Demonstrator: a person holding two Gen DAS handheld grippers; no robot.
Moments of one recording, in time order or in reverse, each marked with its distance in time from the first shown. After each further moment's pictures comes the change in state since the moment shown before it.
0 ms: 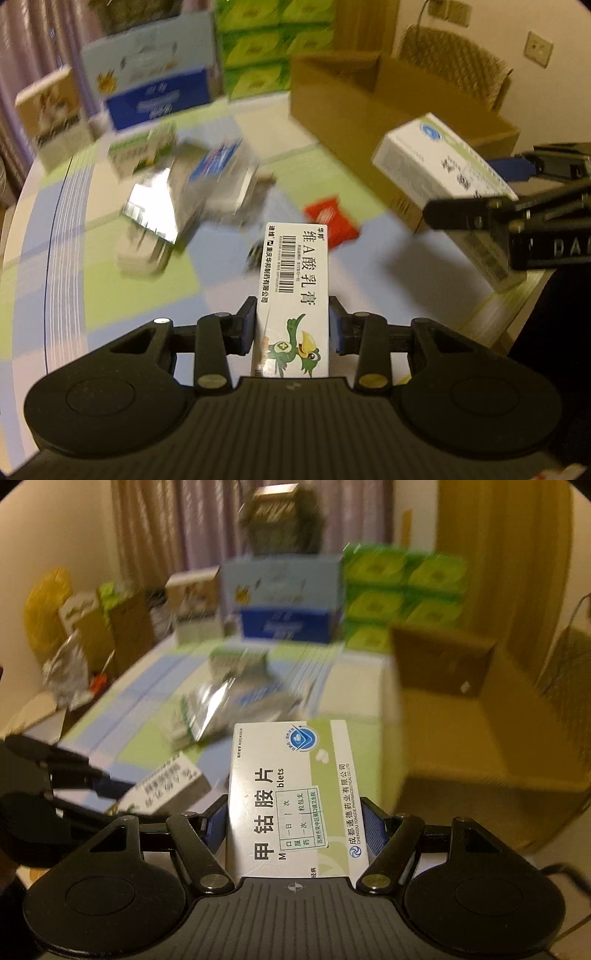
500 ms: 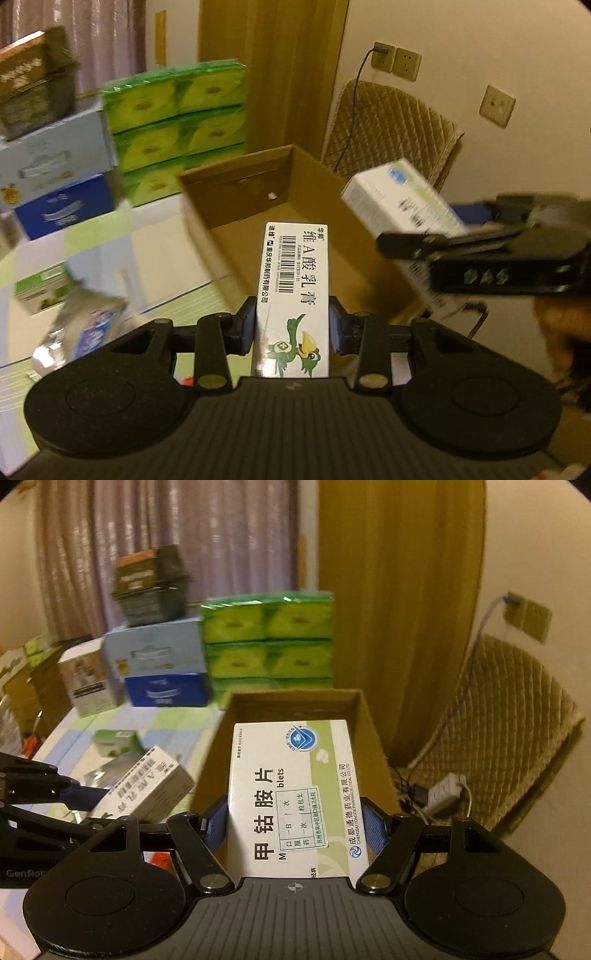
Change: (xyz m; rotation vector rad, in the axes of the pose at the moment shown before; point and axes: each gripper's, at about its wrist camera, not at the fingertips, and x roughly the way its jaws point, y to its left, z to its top) left arm 0.042 -0.105 0.165 0.014 -0.100 -0.156; right arm -0.012 -0.157 0.079 0.137 -0.038 -0.161
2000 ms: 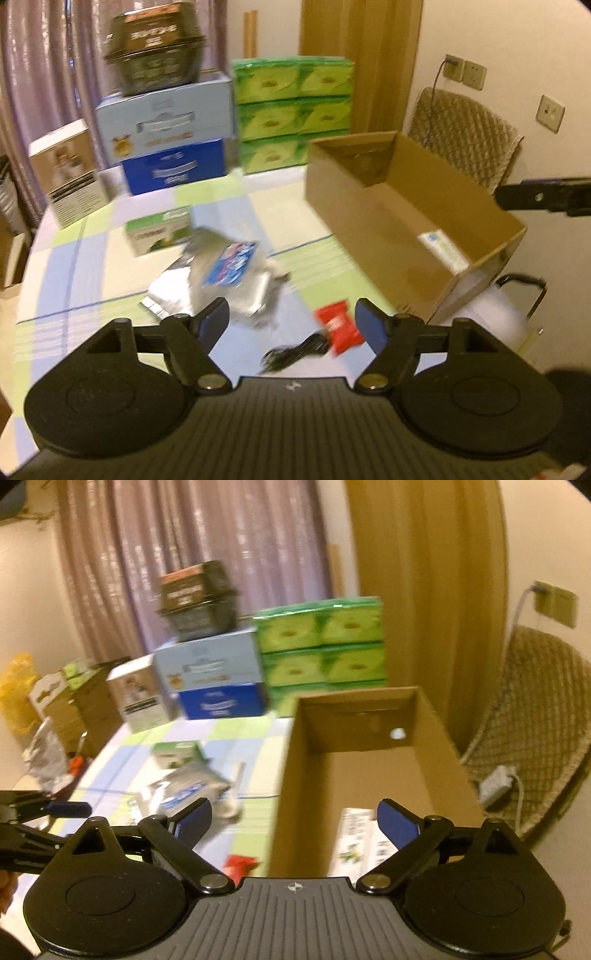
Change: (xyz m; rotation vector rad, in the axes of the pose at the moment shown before) left arm -0.092 0.116 -0.108 -0.056 -0.044 0.202; right arm -0.039 0.054 -0.016 0.024 -0.050 0.162
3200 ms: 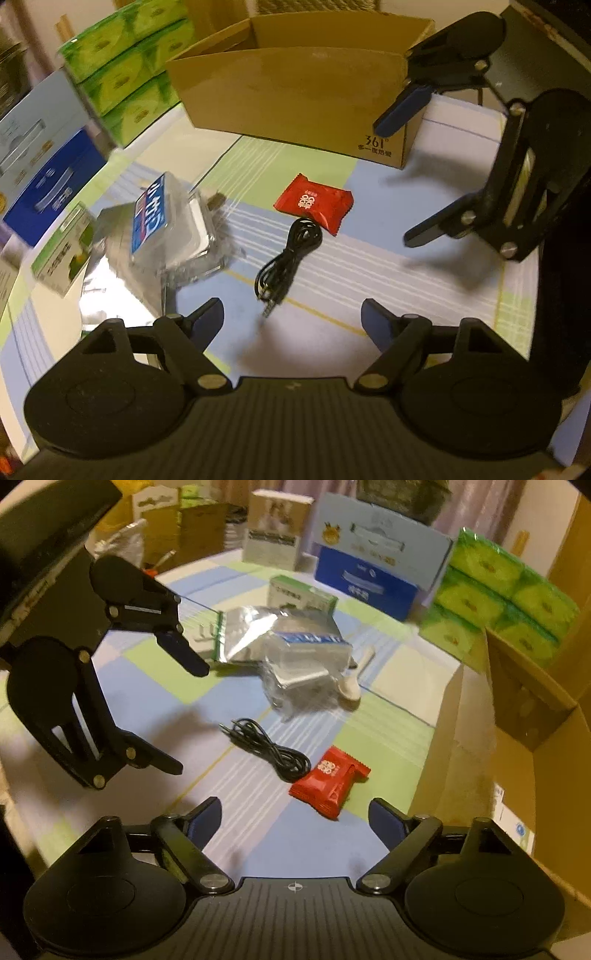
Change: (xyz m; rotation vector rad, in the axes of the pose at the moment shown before) left arm 0.093 0.015 -0.063 0.614 0.164 -0.253; right arm 0.130 0.104 -0.118 -0.537 0.291 0.081
